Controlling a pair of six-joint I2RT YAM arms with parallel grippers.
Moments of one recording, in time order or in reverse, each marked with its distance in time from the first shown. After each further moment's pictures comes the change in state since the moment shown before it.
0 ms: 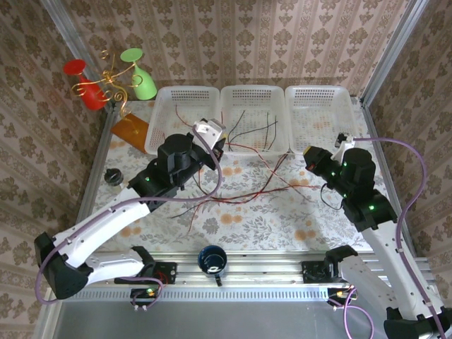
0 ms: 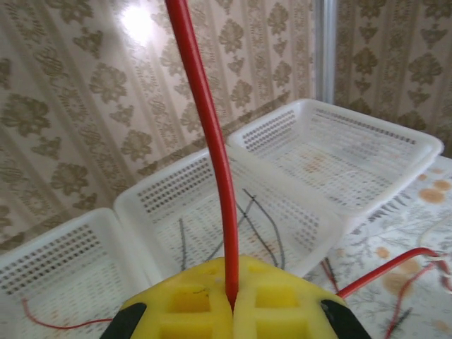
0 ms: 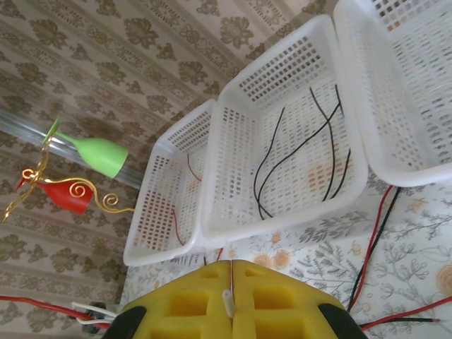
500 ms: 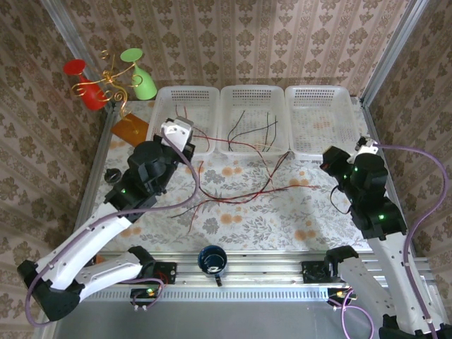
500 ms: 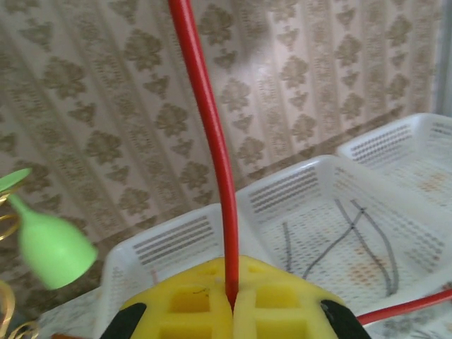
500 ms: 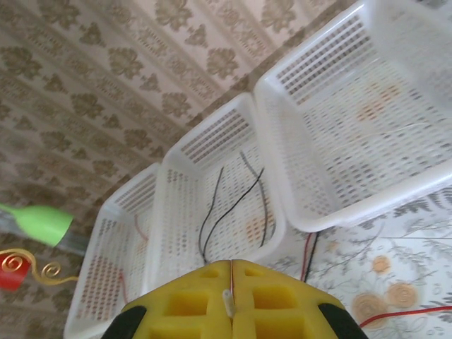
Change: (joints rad) left arm 0.101 -0.190 -0.082 0.008 -0.198 0.095; right arm -0.064 -0.080 0.030 -0.104 0.219 -0.029
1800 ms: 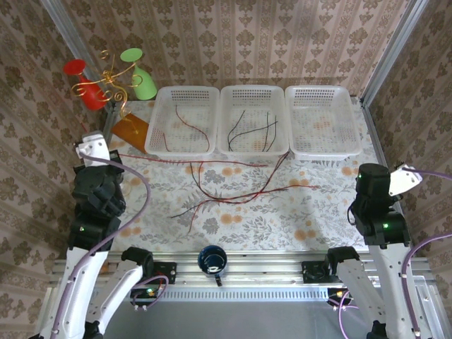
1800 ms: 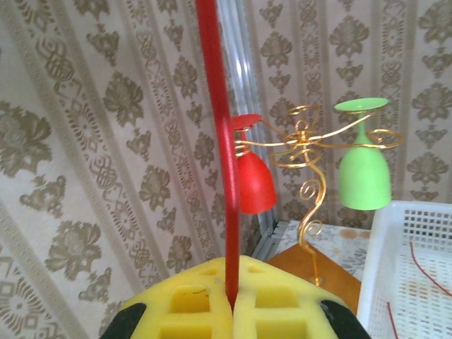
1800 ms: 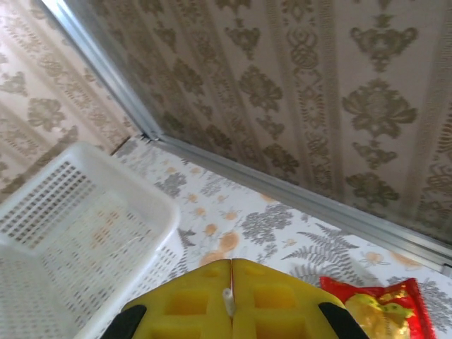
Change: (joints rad) left arm 0.455 -0.344 -0.082 -0.181 -0.326 -0.048; right arm -0.135 -0.062 -0.027 -0.289 0.683 0.005
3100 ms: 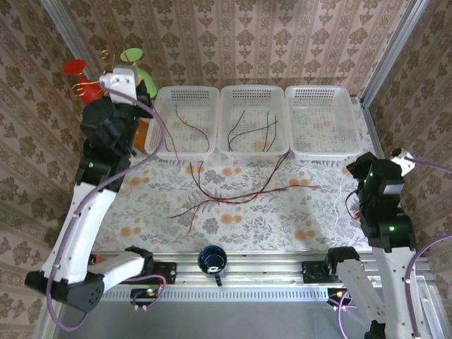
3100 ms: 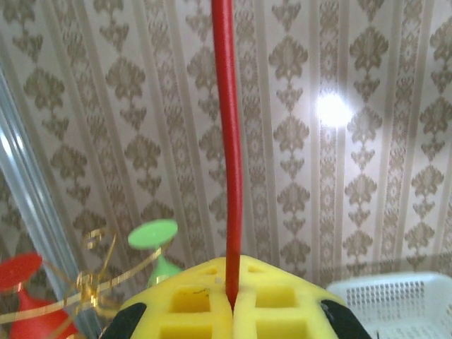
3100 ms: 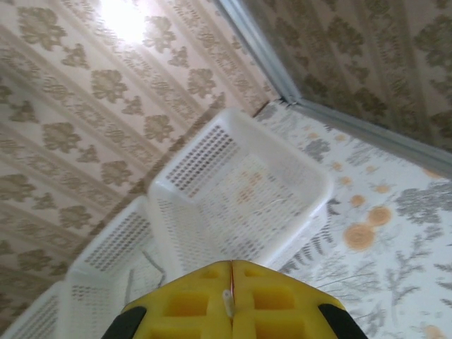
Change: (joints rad) left arm -0.066 0.546 0.540 0.121 0.497 -0.051; right arm -0.019 0.014 0.104 0.153 -0.450 0.017
